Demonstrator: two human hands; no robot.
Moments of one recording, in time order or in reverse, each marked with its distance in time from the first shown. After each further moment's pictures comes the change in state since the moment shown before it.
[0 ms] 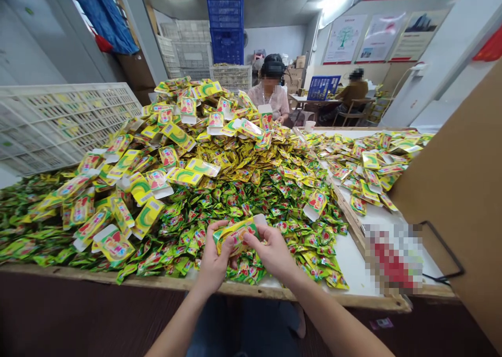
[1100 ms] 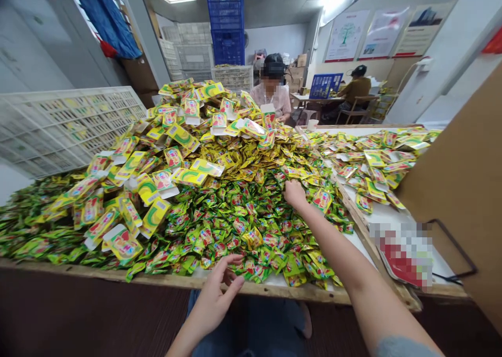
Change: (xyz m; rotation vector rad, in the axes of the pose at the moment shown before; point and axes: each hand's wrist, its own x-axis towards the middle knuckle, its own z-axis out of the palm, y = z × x) left_hand -0.050 -0.025 -0.019 0.288 -0.174 -0.119; right_hand 0.144 0.046 -0.107 -1.102 0.364 0.116
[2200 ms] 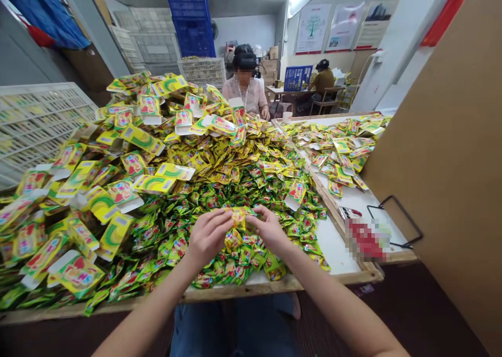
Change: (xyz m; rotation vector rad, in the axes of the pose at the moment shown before) left_hand 0.115 0.029 -0.008 0.713 0.355 1.215; right_hand -0.128 -0.027 -0.006 1.353 -0.217 0.256
